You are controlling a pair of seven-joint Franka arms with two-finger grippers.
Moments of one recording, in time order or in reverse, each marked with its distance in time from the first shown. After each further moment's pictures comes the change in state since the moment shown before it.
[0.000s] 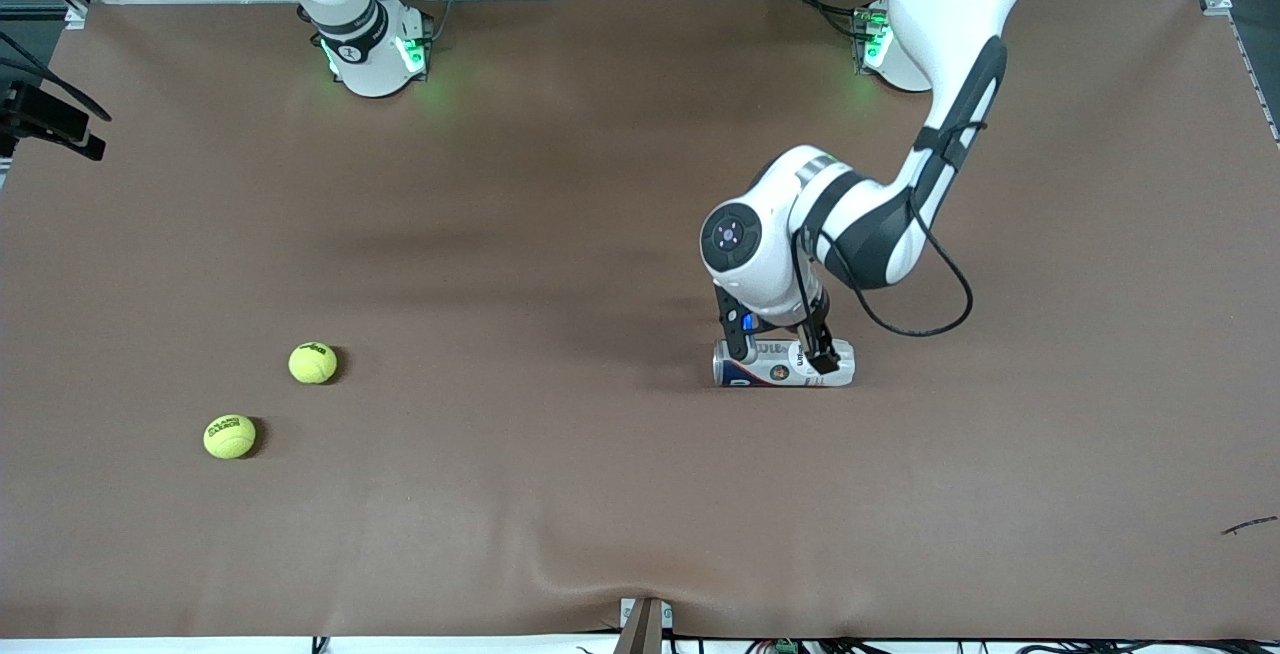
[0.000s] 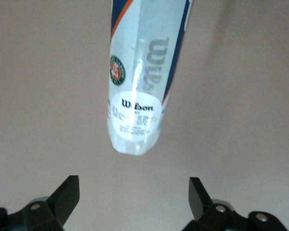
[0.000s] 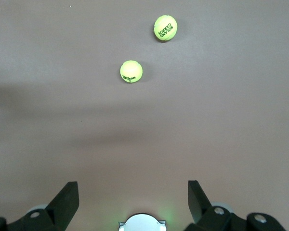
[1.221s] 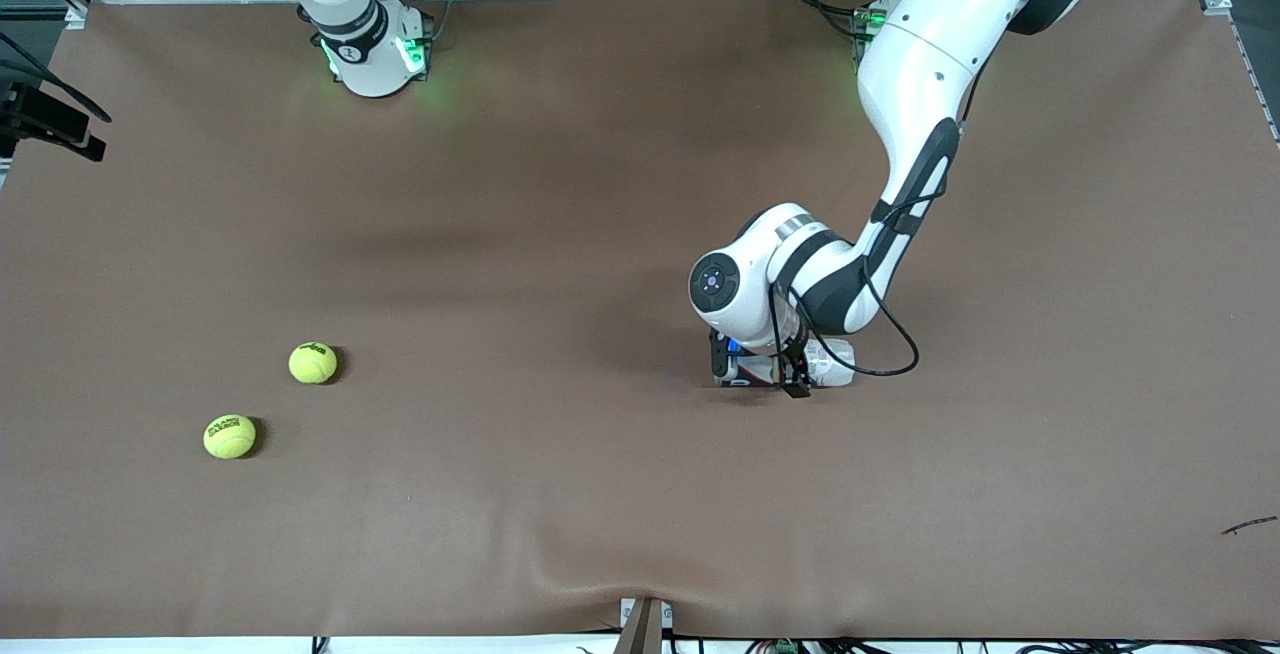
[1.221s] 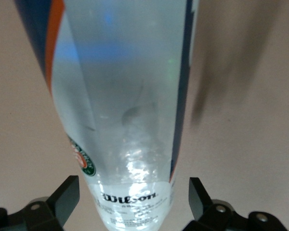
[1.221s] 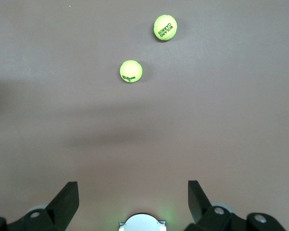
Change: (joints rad) left arm -0.007 0.174 0.005 0.022 0.110 0.099 0.064; right arm 0.000 0.002 -0.001 0.000 0.000 0.000 0.000
